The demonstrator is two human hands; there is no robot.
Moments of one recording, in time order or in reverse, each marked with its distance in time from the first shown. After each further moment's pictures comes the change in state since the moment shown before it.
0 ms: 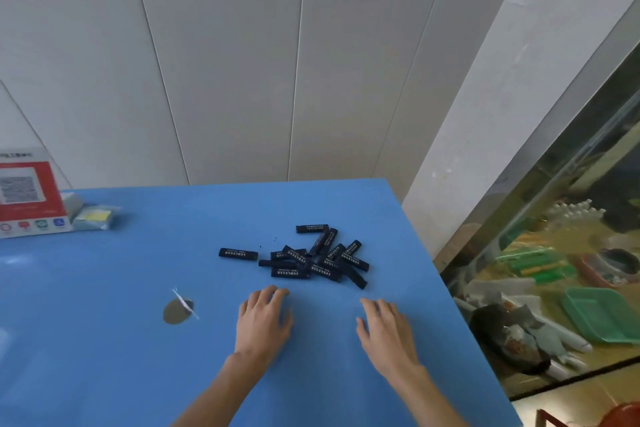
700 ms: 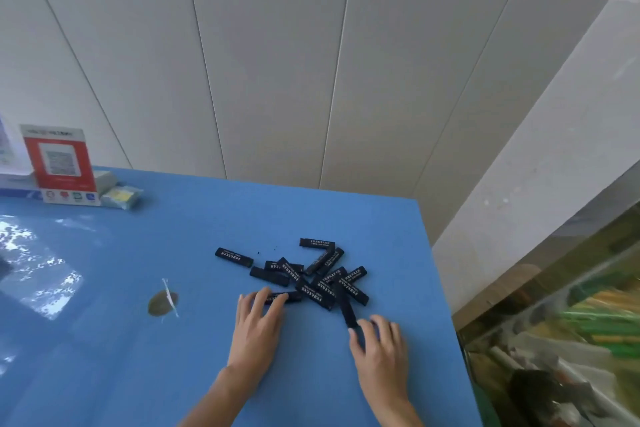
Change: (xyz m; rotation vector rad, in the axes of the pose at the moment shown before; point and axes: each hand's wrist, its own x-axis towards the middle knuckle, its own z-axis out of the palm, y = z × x) left_hand 0.022 0.026 0.051 0.078 0.373 -0.023; right_hand 0.047 0.049 0.053 0.255 0.311 -0.125
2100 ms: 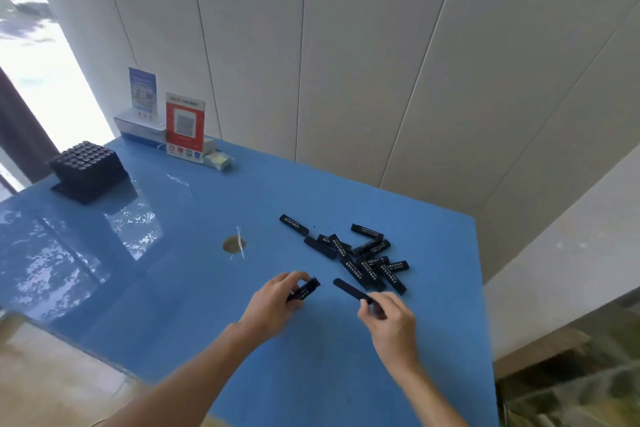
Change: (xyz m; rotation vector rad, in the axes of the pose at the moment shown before) left_hand -0.029 0.018 -0.091 -0.189 -0.394 -0.335; right_hand 0.021 -0.032 -0.038 0.672 -0.195 -0.109
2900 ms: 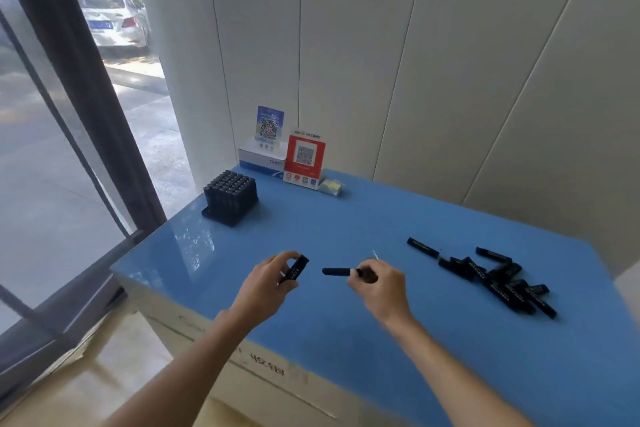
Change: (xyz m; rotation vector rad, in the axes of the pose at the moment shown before) left_hand -0.105 -0.206 -0.243 -0.027 0.216 -0.006; right_hand 0.026 -0.274 0.202 0.146 -0.111 0.039
